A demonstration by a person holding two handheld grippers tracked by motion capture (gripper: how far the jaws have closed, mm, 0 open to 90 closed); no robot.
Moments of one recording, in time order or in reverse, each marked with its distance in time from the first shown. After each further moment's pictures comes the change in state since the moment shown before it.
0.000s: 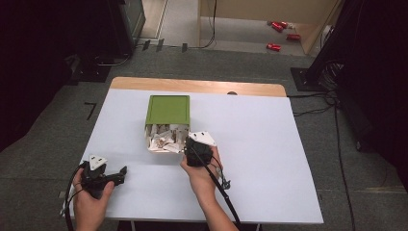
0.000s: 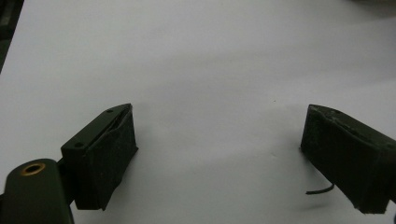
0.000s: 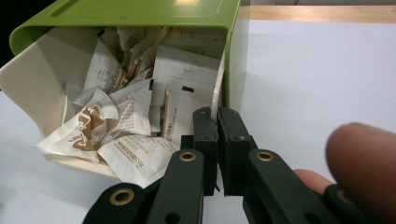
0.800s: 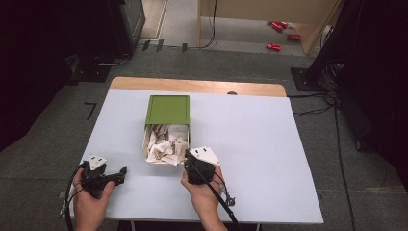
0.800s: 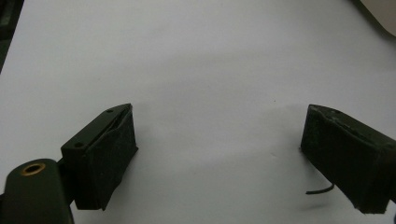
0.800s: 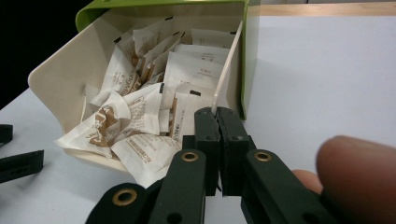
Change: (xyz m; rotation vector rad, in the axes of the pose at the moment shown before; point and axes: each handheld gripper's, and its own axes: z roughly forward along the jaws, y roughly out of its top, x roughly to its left) left arm 0.000 0.000 0.000 0.001 0.000 0.002; right arm 0.008 -0.025 -0.040 -0.032 0.043 -0.002
